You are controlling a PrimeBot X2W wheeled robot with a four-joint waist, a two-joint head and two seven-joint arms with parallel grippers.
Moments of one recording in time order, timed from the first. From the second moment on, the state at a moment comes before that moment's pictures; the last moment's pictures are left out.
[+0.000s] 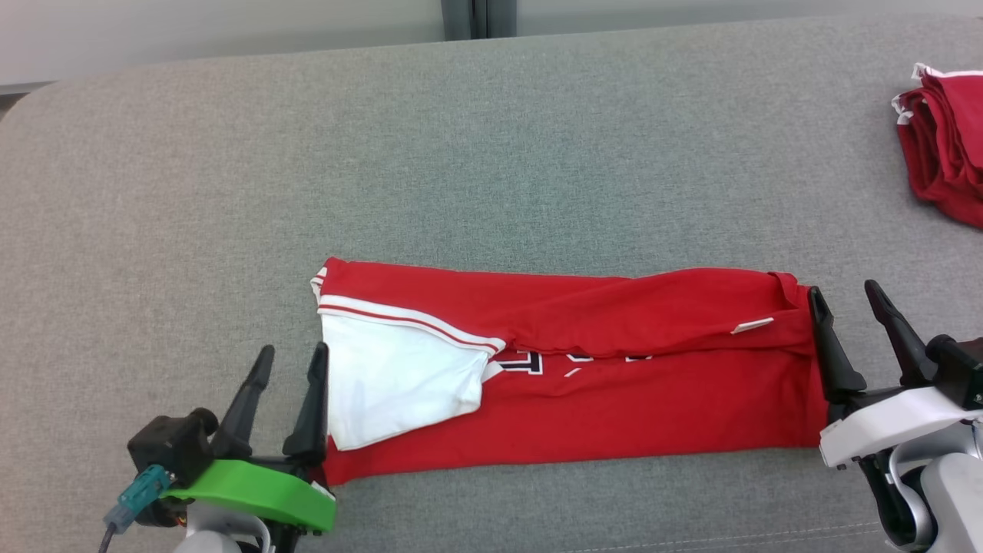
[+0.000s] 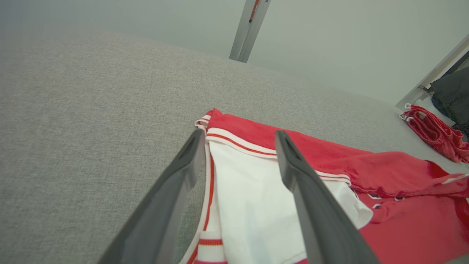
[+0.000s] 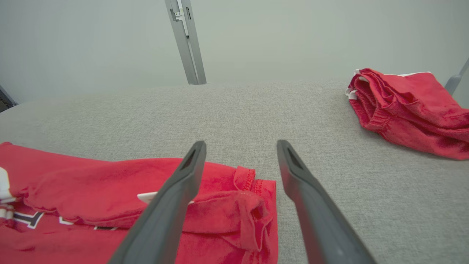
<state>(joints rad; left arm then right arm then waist) -0.11 0.32 -0.43 0.13 -0.73 0.04 -0.26 -0.13 -0.33 0.09 0.24 0.40 0.13 -0.26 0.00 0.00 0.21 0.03</state>
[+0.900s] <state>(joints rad) -0.06 0.08 0.03 0.15 -0.26 -0.11 -0.26 -0.28 -0.29 0.17 0.76 0.45 0.13 -0.26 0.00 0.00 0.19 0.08</state>
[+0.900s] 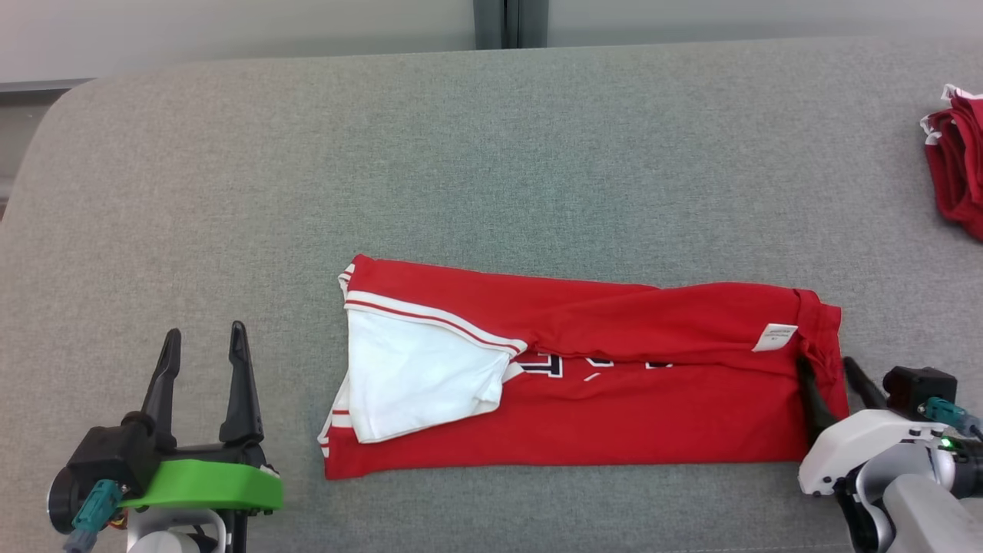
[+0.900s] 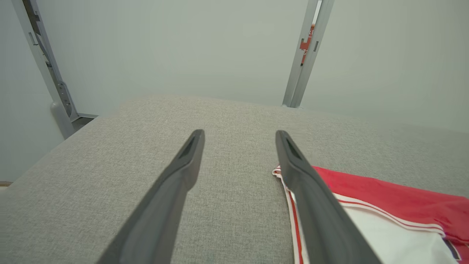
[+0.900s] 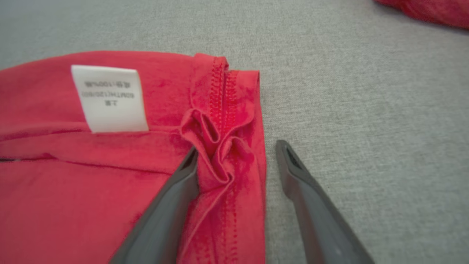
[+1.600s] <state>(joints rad) -0.03 0.05 0.12 0.14 -0.21 -0.13 -0.26 -0.27 -0.41 0.10 0.68 0.53 0.13 -0.26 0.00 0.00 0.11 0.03</state>
